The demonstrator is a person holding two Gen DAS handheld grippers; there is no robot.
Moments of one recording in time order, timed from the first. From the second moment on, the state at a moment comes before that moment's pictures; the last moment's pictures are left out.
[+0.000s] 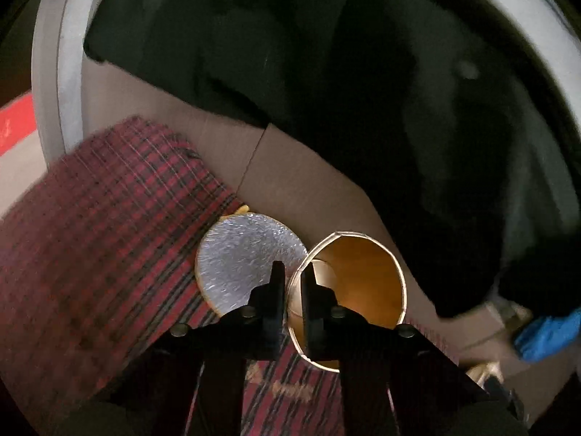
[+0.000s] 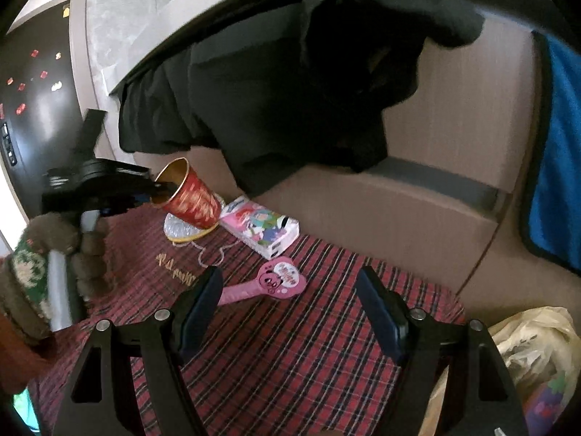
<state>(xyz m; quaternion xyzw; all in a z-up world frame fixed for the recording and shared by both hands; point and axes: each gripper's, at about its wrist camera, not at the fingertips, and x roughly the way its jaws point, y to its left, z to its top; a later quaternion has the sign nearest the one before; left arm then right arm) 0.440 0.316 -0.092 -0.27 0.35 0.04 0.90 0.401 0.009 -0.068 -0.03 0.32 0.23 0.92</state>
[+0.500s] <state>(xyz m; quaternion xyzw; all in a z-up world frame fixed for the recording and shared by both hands) 0.300 0.330 -0.068 -0.20 0.29 0.06 0.93 0.474 0.087 -0.131 -0.07 0.41 0.13 0.90</state>
